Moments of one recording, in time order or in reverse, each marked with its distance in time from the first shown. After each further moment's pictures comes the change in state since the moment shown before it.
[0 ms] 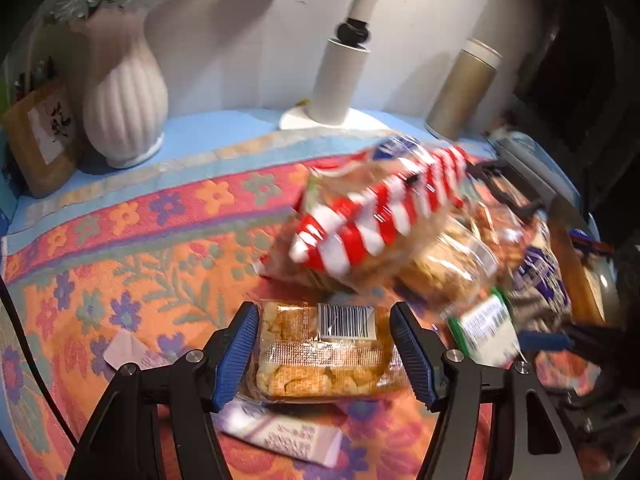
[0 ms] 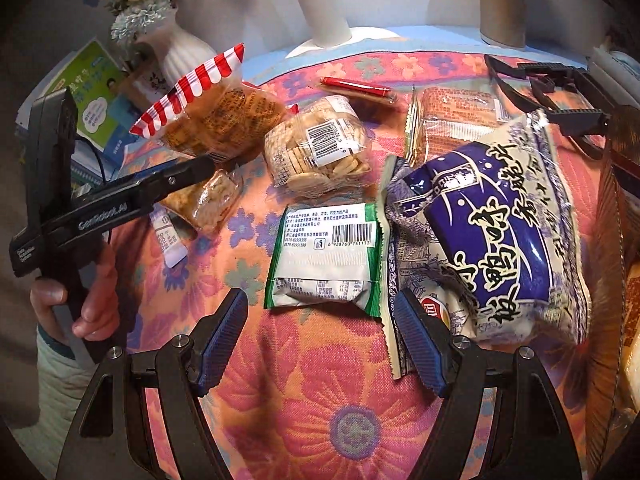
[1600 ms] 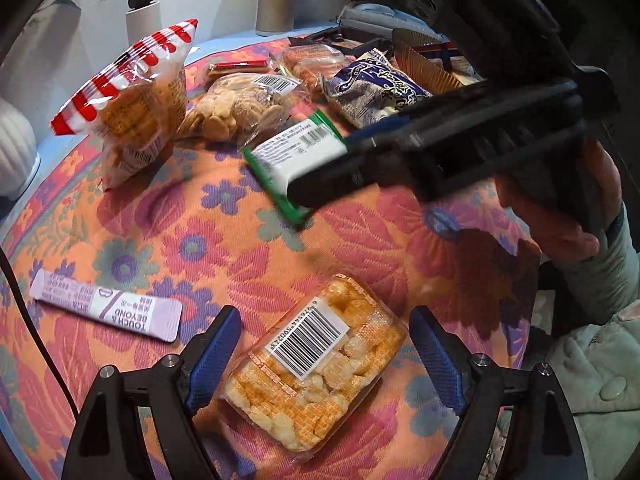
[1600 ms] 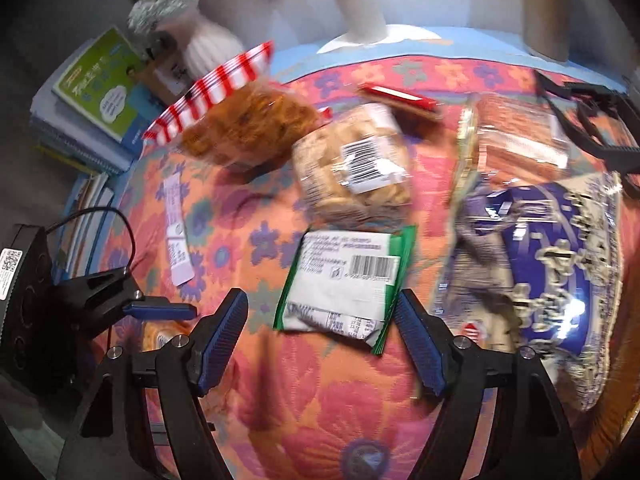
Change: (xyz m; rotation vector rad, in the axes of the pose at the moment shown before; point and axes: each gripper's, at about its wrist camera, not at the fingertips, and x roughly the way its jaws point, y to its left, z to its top) left arm -0.018 -0.075 -0.082 0.417 0.241 -0.187; right arm 0.025 0.028 0.022 -0.089 0.071 0.106
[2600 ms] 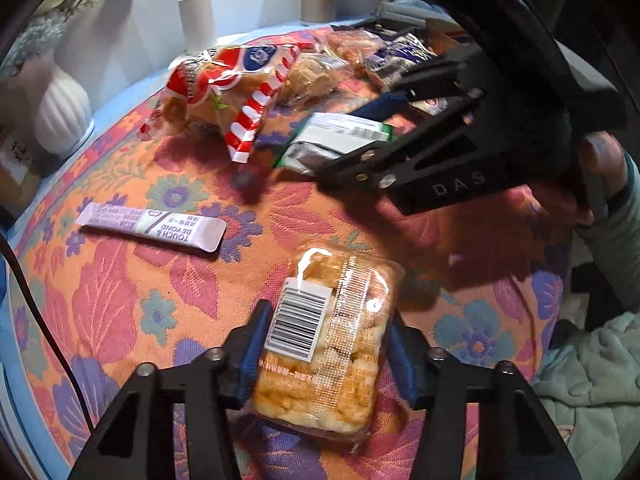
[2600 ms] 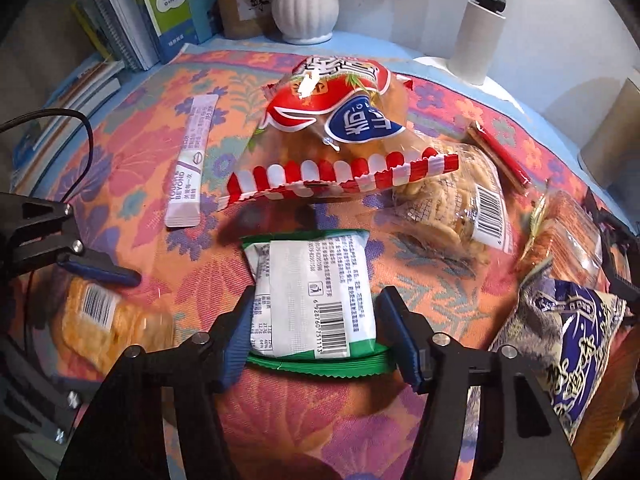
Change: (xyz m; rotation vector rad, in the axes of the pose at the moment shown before) left arm -0.021 -0.007 -0.050 -0.066 -0.006 0.171; right arm 0.025 0.049 -0.017 -0.383 -0.008 -0.227
